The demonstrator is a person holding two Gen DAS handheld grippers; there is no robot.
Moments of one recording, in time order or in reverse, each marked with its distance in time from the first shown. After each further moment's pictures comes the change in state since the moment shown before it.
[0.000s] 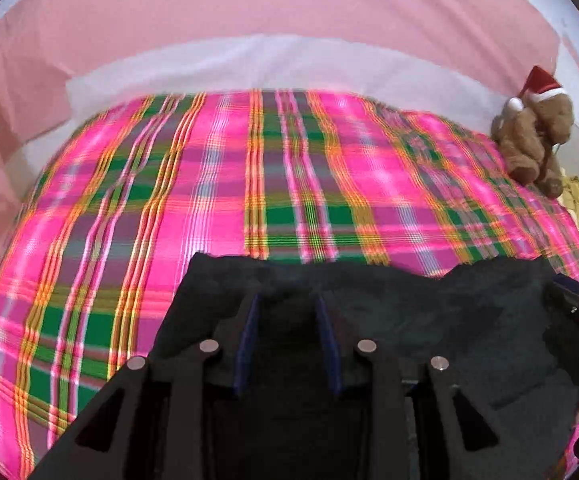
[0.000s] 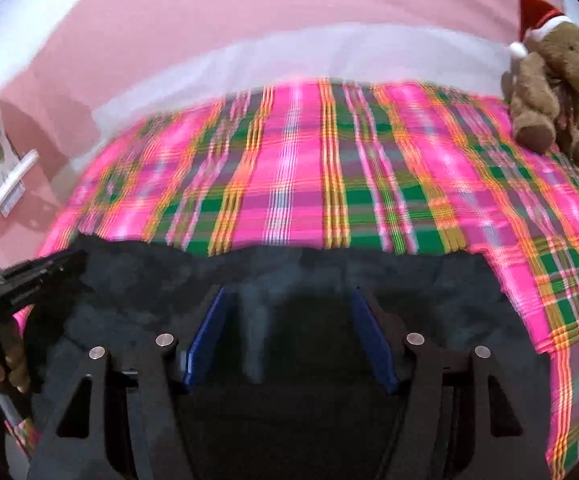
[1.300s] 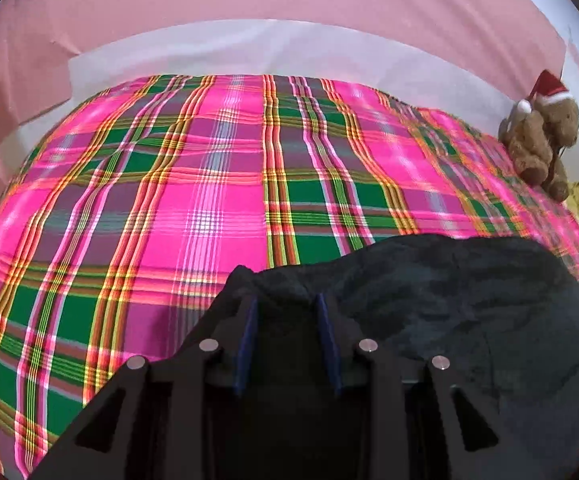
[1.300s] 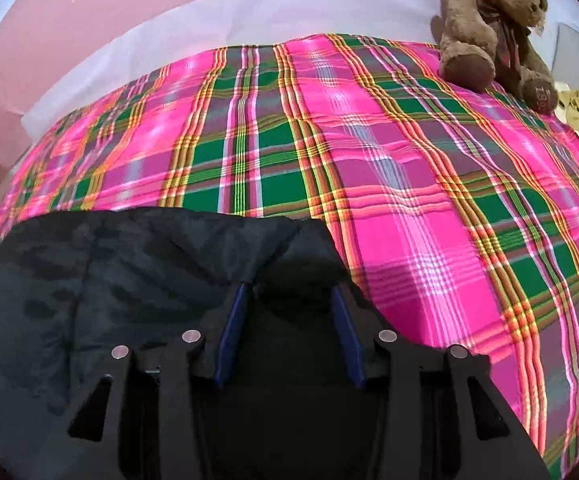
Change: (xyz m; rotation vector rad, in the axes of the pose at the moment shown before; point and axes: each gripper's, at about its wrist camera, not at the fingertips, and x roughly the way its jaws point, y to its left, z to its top) left arm 0.041 0.019 -0.025 -0.020 -0.039 -0.011; right arm 0.034 -0.131 -0.027 0.105 0.030 -0.167
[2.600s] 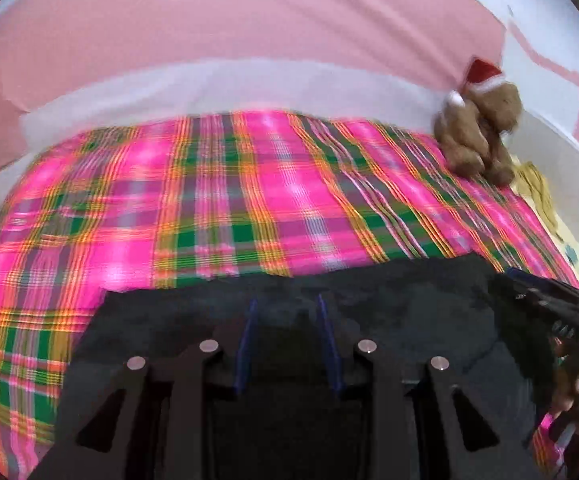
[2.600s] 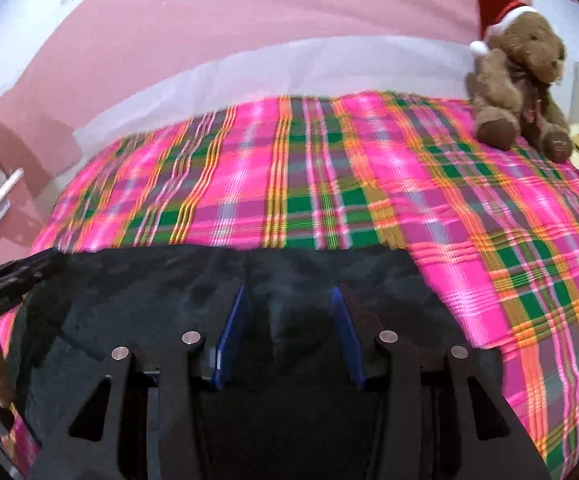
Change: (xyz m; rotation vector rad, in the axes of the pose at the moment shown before) left arm -0.058 -0.116 0.021 0.119 -0.008 -0.149; right arm -0.071 0.065 0.005 -0.070 -0.115 0.113
